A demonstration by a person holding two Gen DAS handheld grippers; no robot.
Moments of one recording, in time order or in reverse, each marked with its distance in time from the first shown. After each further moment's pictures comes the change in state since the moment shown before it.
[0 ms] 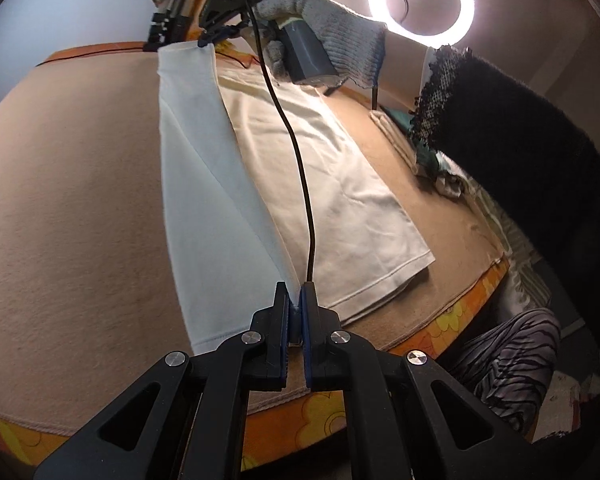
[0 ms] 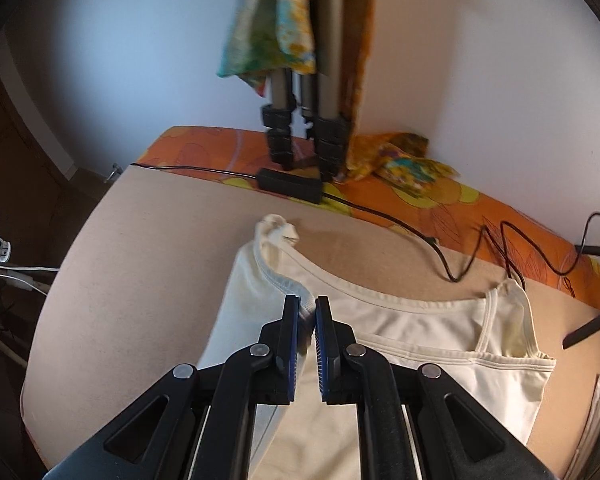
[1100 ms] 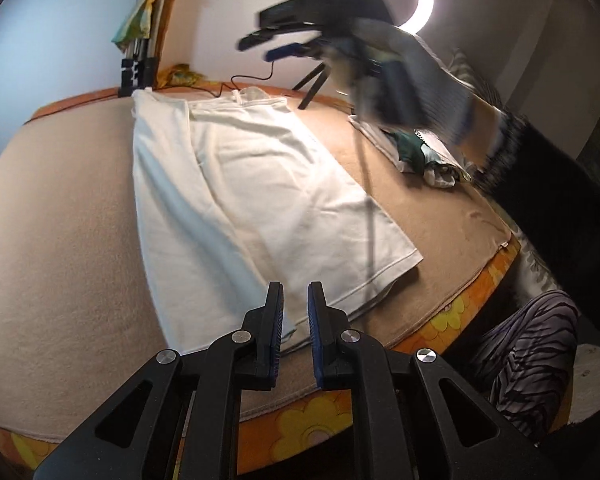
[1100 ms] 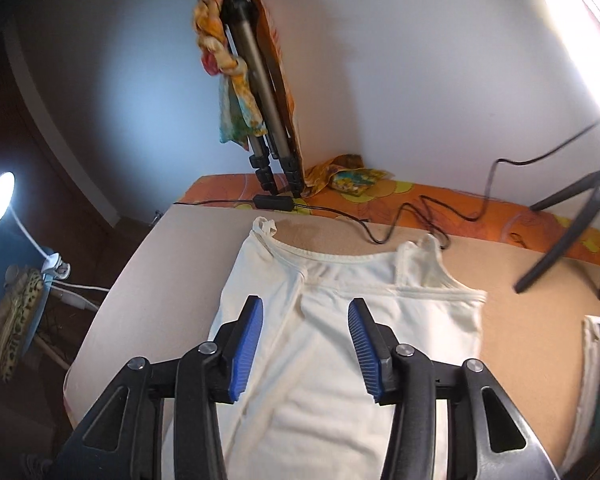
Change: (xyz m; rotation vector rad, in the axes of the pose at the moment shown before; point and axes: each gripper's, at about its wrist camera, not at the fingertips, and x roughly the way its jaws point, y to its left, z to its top) left arm -0.008 -0.046 0.002 0.146 -0.070 0.059; right arm -0.126 -0.086 -0.075 0.085 -0.189 0.168
